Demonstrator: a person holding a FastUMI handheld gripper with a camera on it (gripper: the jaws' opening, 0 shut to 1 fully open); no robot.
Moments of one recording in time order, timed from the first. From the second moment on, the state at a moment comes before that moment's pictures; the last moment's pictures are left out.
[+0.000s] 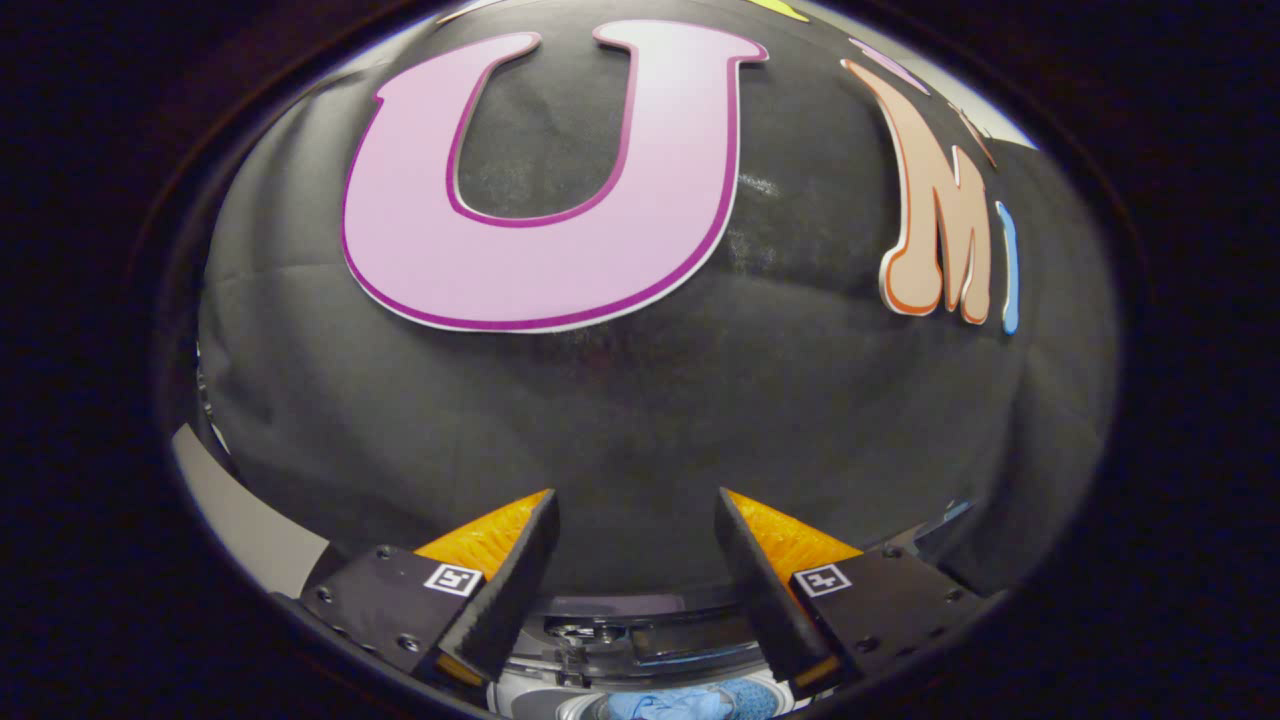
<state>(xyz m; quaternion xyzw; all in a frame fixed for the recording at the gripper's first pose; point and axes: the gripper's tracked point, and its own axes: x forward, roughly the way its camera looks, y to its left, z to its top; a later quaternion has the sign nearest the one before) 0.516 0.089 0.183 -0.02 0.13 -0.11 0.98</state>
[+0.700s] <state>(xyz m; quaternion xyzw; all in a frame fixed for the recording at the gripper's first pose) 0.478 0.097 0.178 -0.03 0.13 -0.07 0.99</state>
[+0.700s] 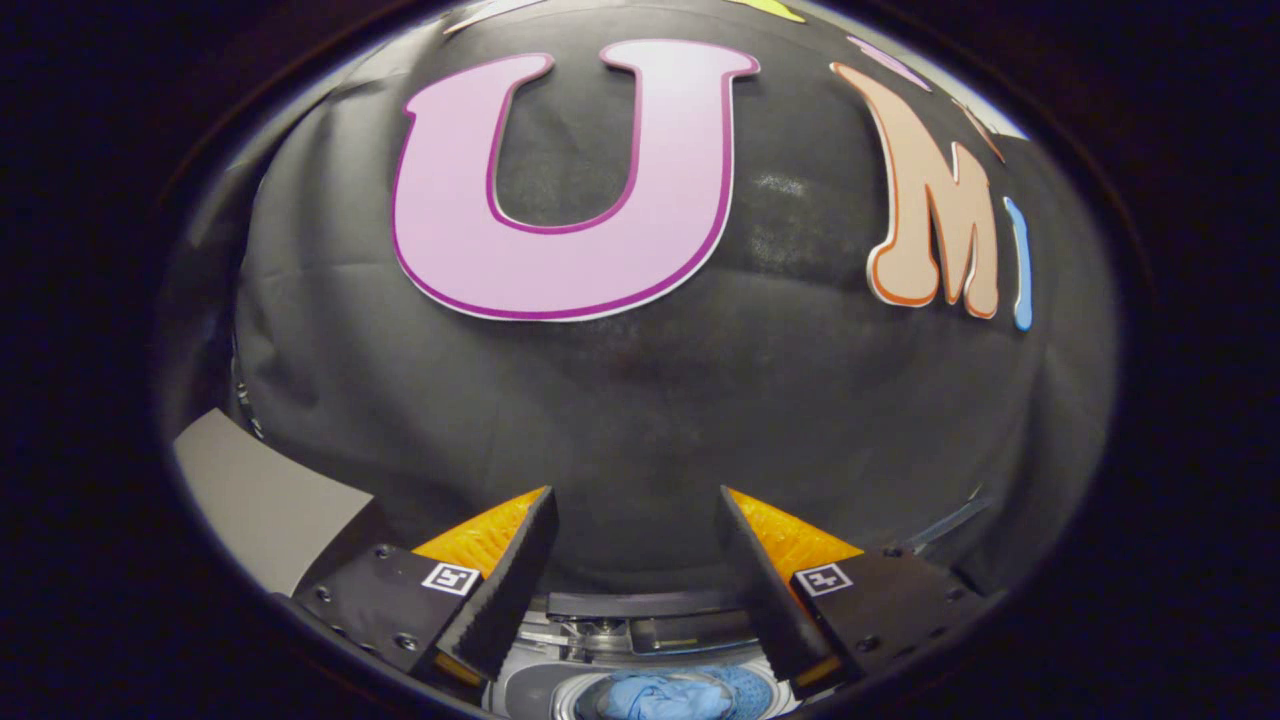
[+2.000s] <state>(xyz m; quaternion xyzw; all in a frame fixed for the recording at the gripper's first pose) 0.370 0.127 0.117 0.00 0.13 -0.03 0.99</state>
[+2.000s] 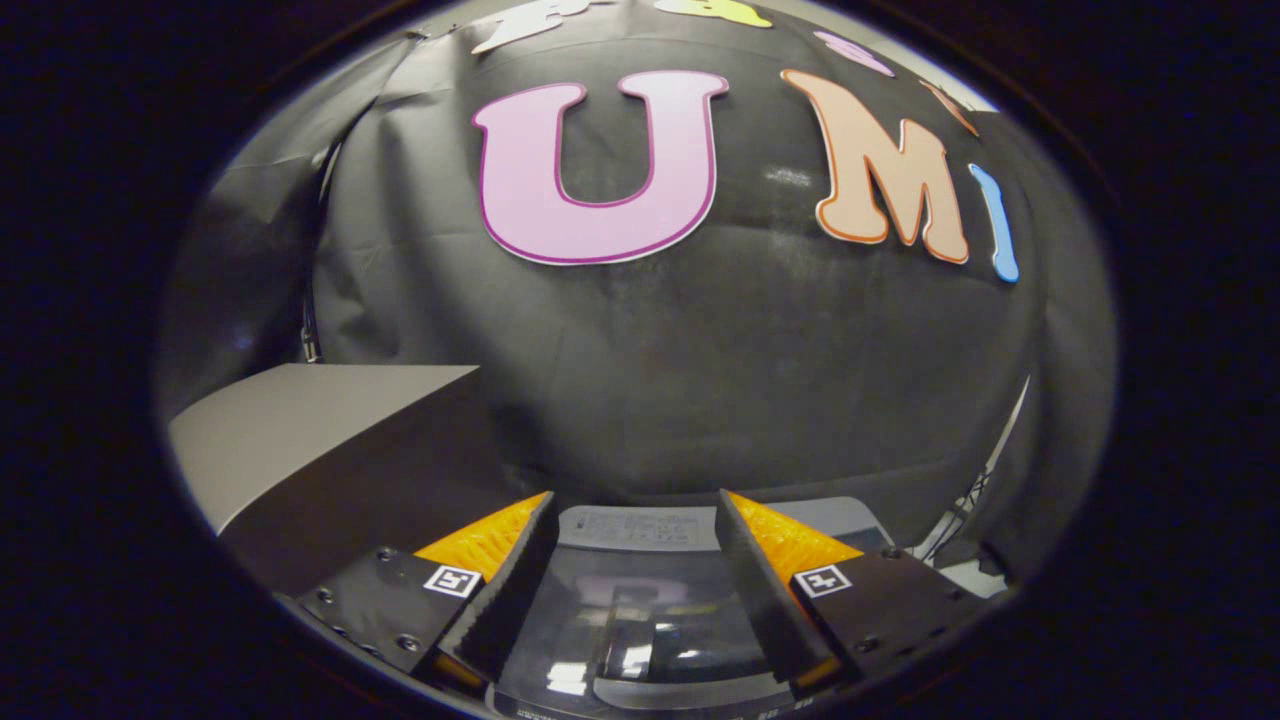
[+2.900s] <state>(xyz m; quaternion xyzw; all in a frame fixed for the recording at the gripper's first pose) 0.343 0.084 0.111 0.00 0.10 -0.03 0.99</state>
